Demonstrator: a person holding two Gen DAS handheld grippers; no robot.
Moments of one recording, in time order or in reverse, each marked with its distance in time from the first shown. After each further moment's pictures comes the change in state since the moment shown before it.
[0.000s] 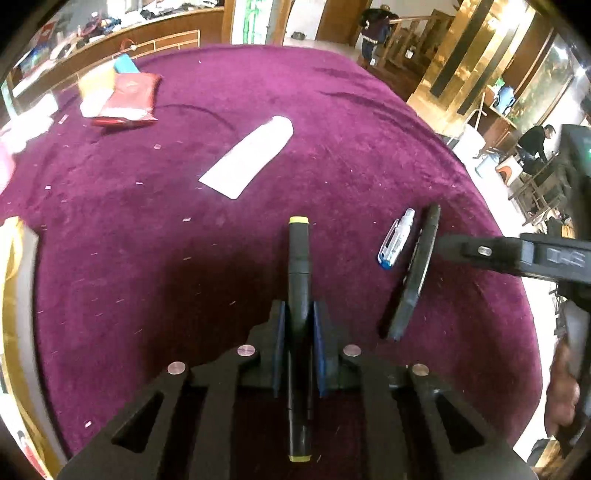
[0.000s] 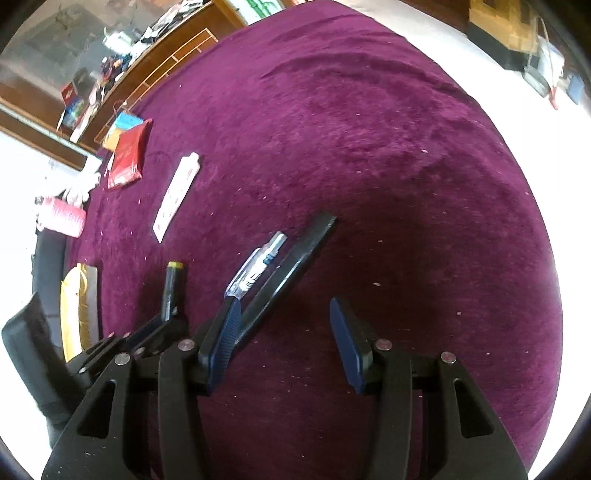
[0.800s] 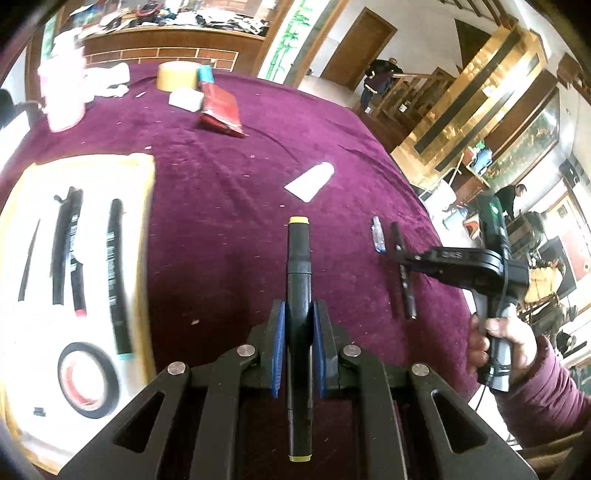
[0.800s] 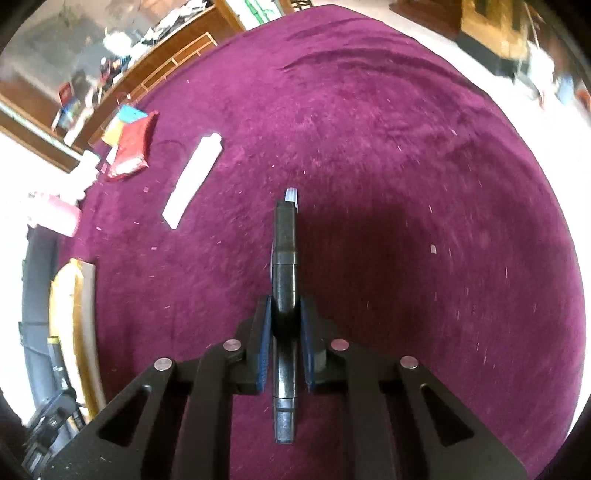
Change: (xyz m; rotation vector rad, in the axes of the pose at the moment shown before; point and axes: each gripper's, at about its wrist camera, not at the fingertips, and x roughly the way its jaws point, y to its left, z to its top) left arm -0.117 0.100 -0.069 -0.169 -0.137 -0.166; right arm -0.004 0.027 -0.036 0.067 -0.059 0.013
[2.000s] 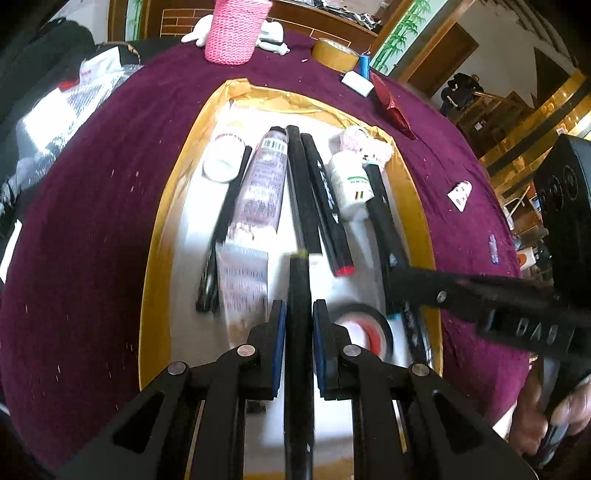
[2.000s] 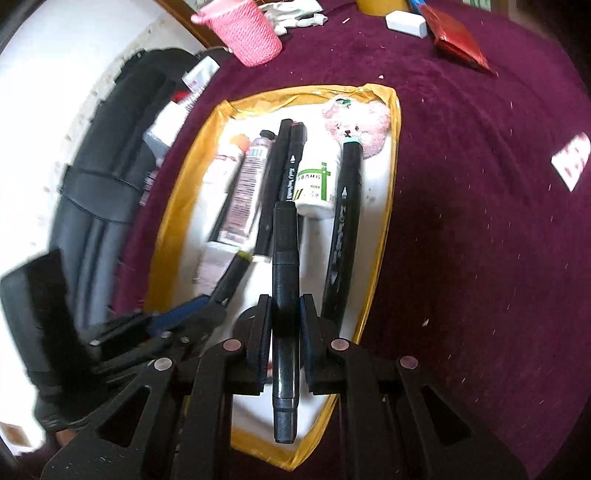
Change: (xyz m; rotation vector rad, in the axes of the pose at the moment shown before) left arm -0.035 0.180 -0.032 -0.202 0.059 0.196; right arm 0.108 0.314 -0.127 -0.526 0.278 0.122
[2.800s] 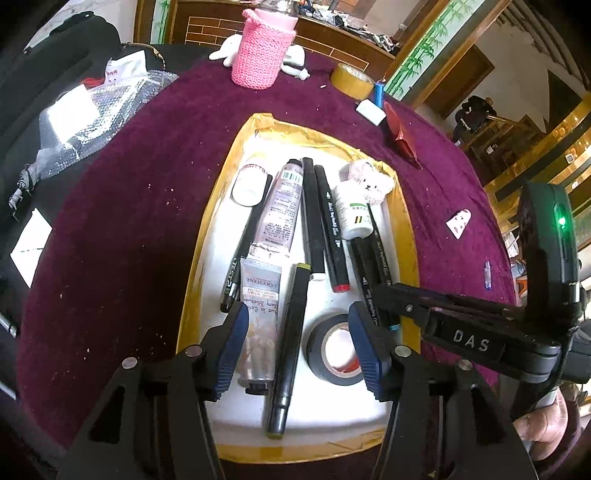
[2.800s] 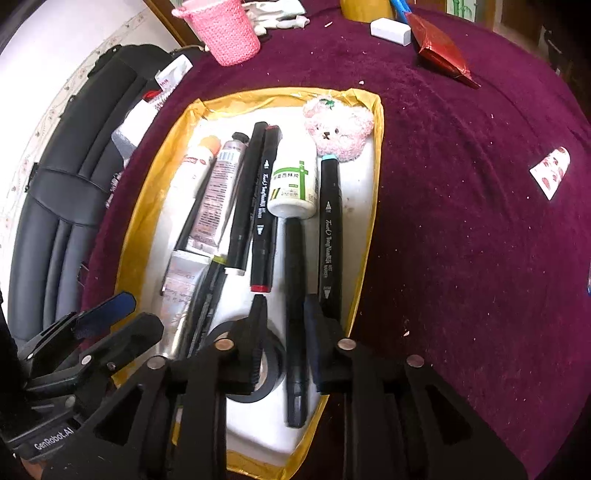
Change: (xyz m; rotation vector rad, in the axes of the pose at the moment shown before) left arm -0.042 0.003 0.002 -0.081 -0.055 0.023; right arm -0.003 0.004 0.003 0.021 -0.023 -0.099
